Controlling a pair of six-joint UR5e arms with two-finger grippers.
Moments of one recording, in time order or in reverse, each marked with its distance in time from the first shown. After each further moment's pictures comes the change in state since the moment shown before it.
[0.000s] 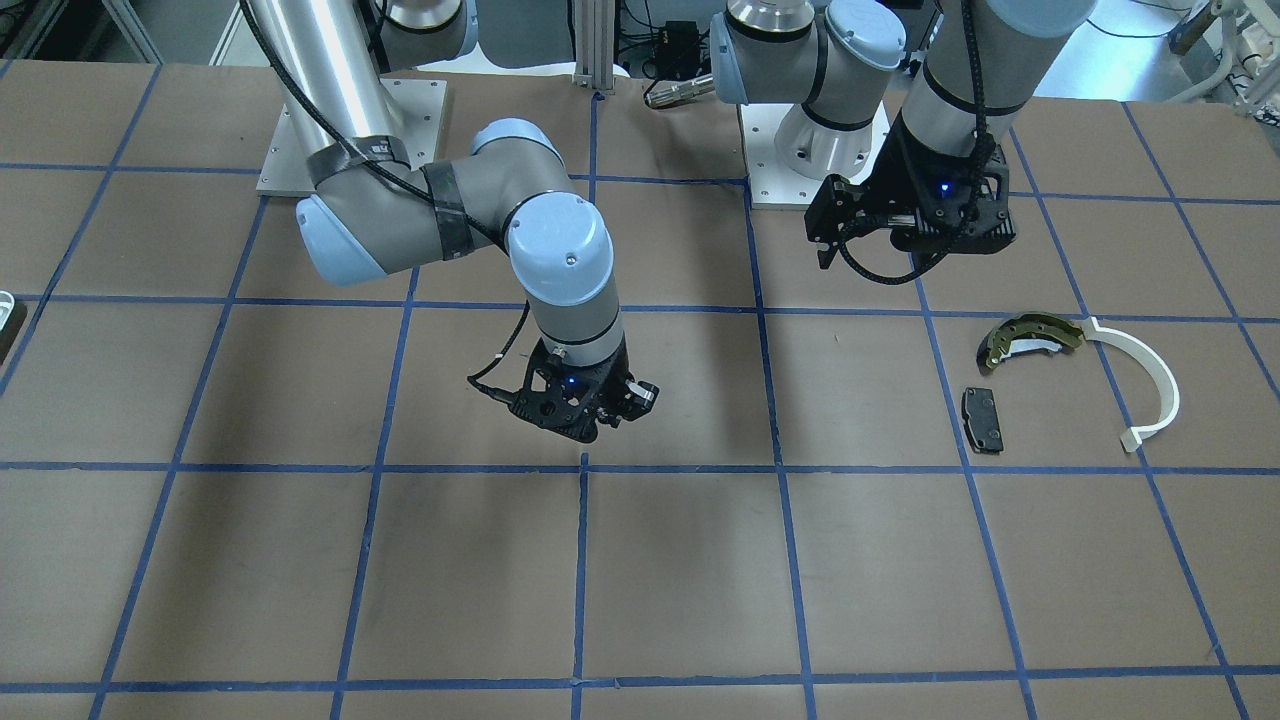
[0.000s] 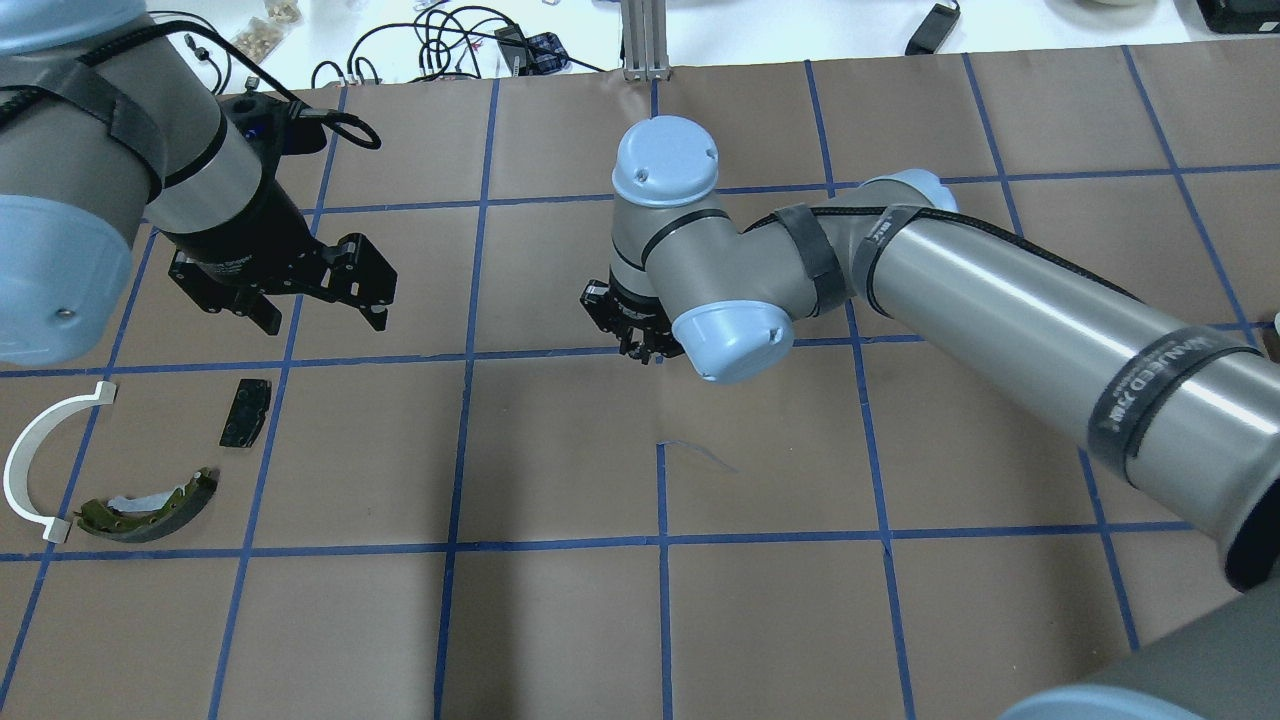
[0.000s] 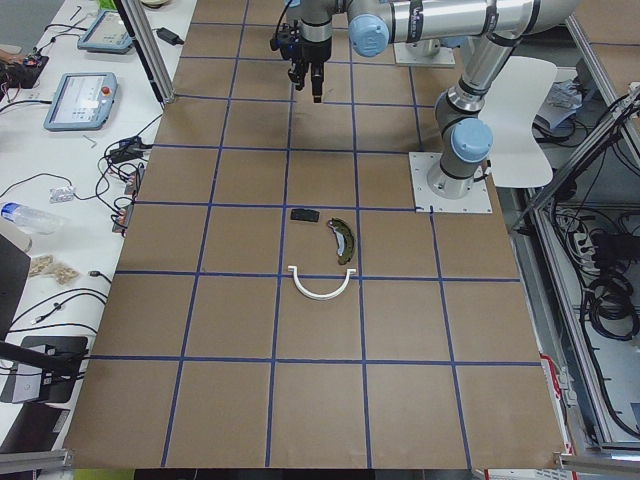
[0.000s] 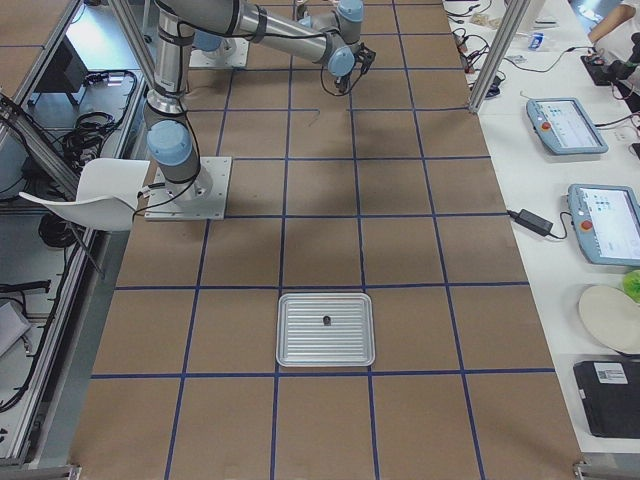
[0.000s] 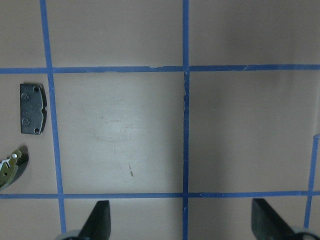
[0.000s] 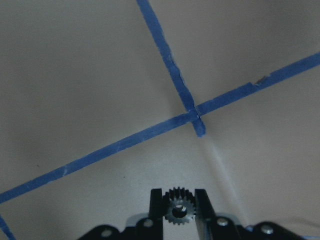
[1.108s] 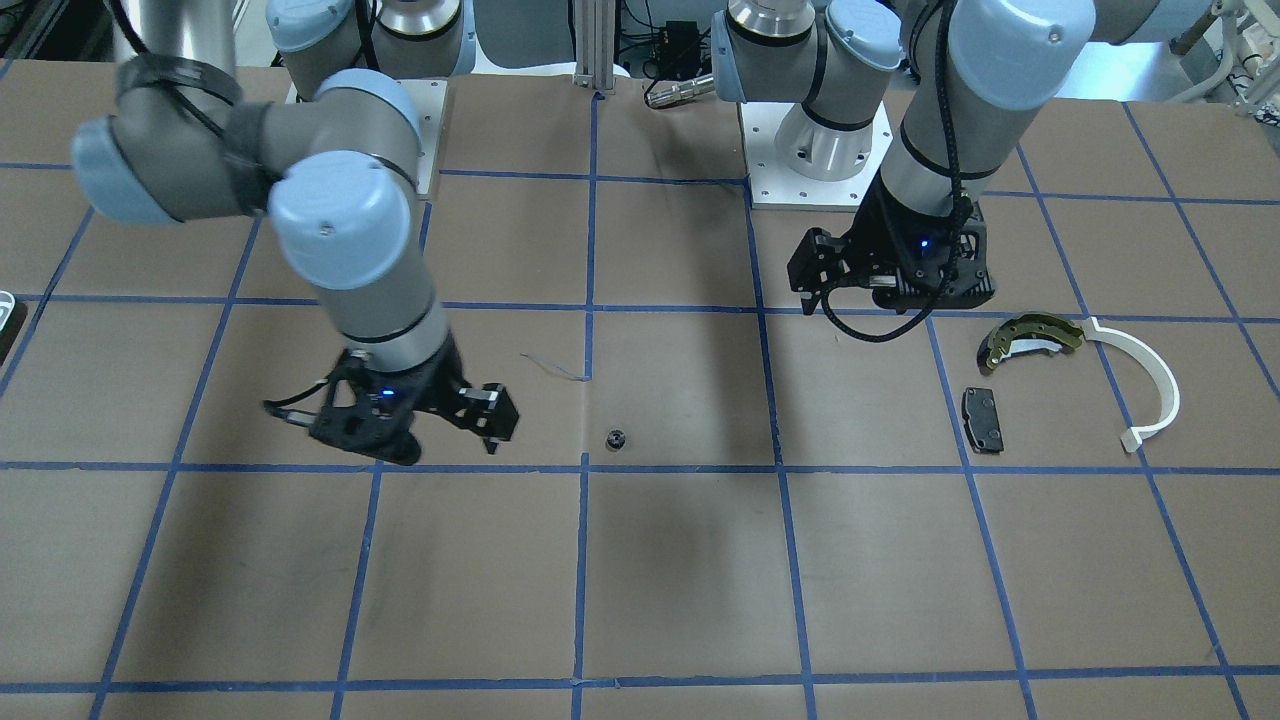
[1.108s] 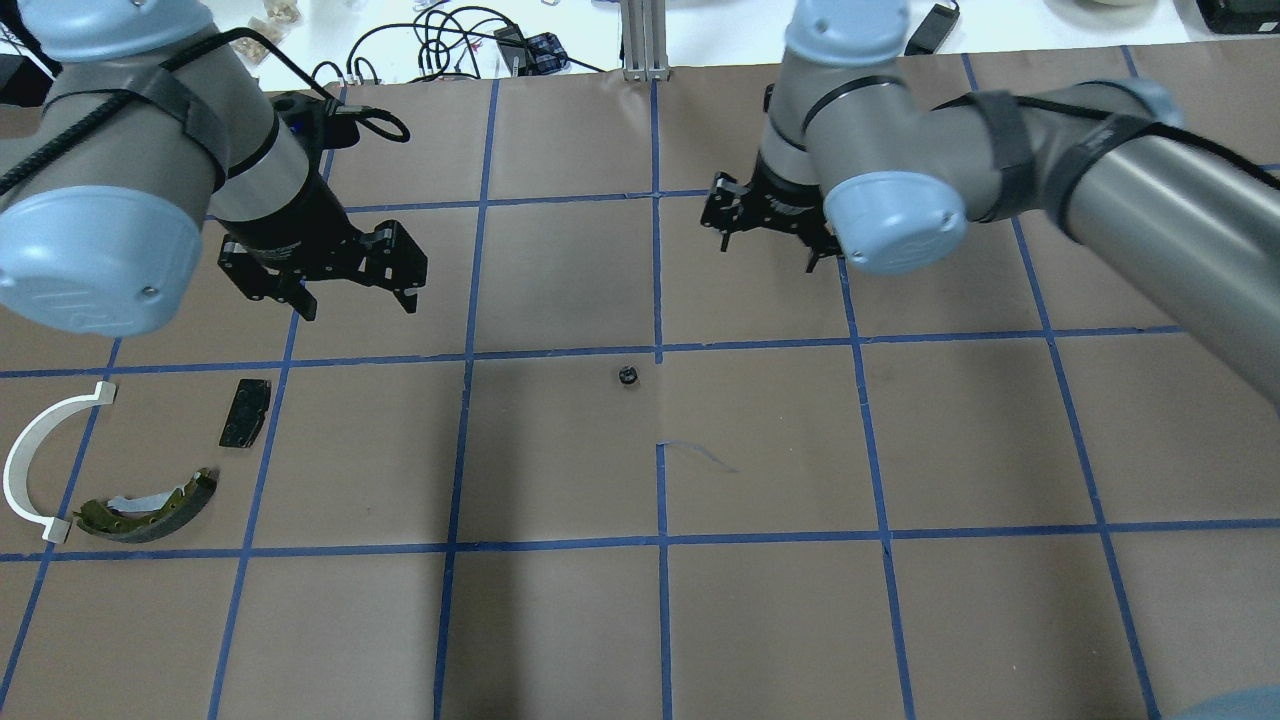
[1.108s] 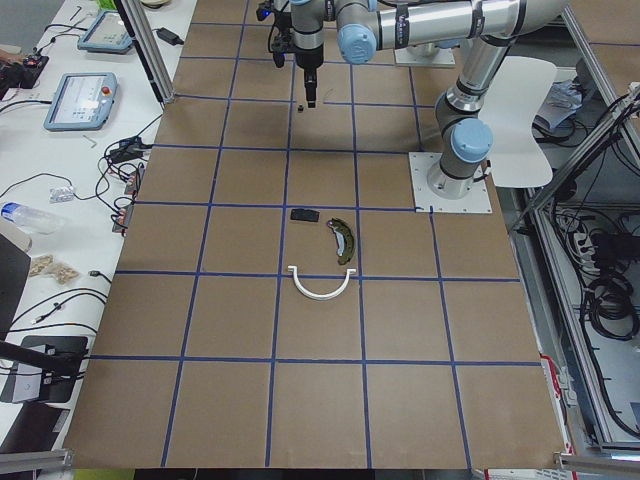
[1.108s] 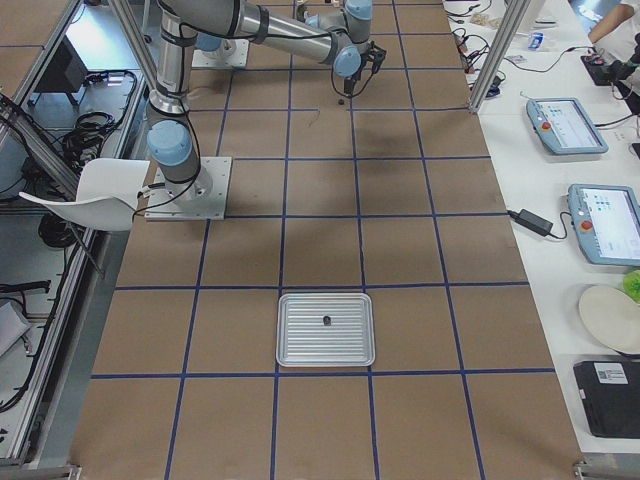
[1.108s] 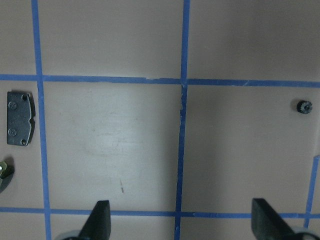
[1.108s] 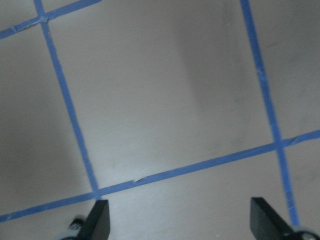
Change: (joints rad) left arm -0.044 -0.105 0.004 0.122 -0.008 -0.067; right arm -0.298 -0.168 -0.037 0.188 -0.060 -0.478
